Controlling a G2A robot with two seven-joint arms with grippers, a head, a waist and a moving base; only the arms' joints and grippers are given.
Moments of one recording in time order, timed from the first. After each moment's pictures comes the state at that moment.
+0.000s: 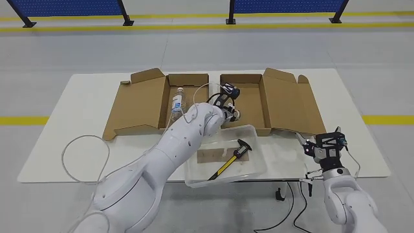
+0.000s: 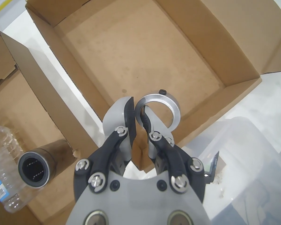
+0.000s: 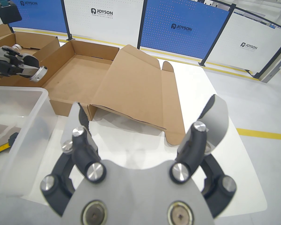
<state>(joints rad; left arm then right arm) 0.47 -1.67 -0.54 -0.52 0.82 -0.09 -0.50 -1.73 -1.15 1.60 -1.80 -1.33 0.00 0.00</state>
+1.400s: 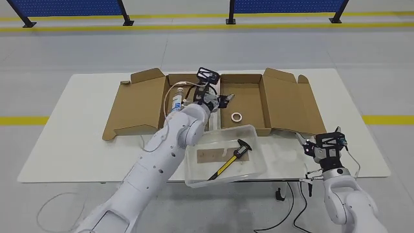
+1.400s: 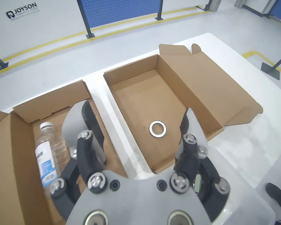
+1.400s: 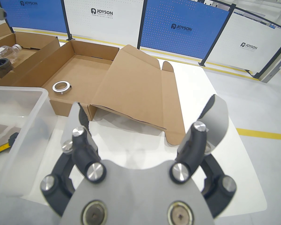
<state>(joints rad) 0.90 -1.45 -0.99 -1.35 1.15 0.08 -0.45 -1.73 -1.15 1.60 -1.80 -1.33 0.00 0.00</state>
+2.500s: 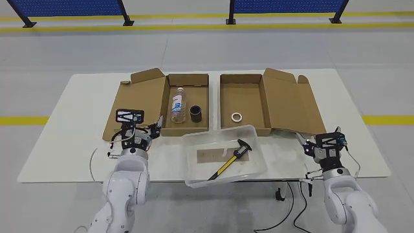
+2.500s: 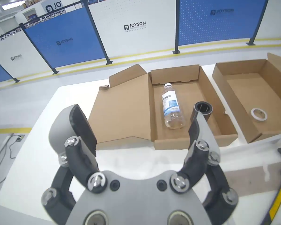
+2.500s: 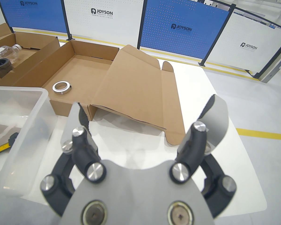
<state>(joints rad) 1.60 -1.35 -1.42 -2.00 1.64 0.19 -0.42 -1.73 -1.15 1.60 -1.80 -1.33 0.00 0.00</state>
